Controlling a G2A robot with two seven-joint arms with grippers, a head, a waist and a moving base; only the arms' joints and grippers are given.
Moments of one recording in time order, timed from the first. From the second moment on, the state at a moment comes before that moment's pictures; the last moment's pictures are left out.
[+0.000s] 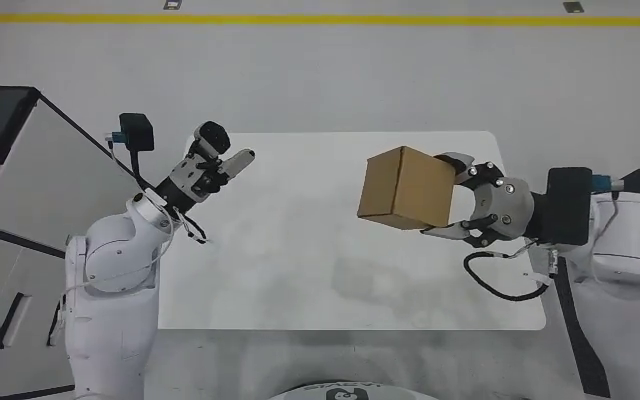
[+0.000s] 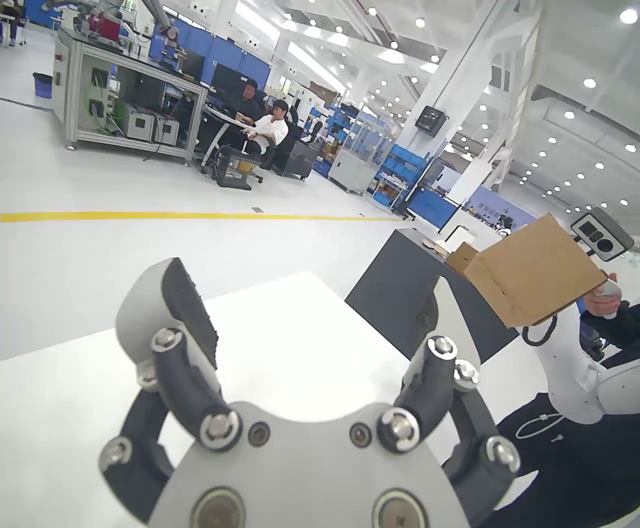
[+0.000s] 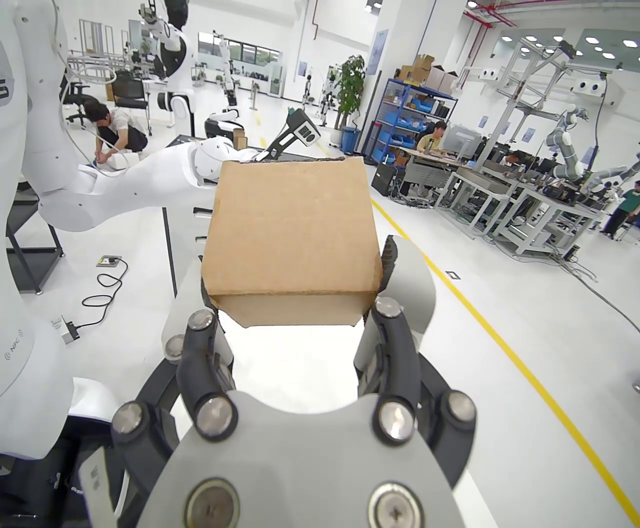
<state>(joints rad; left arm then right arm) 1.49 -1.28 -1.70 -2.02 0.39 -0.50 -0.62 -1.45 -0.92 1.68 -2.14 -0.45 -1.01 0.46</state>
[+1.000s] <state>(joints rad) 1.49 -1.28 -1.70 -2.02 0.39 -0.50 -0.62 -1.31 -0.94 1.64 -2.35 -1.30 -0.98 -0.03</state>
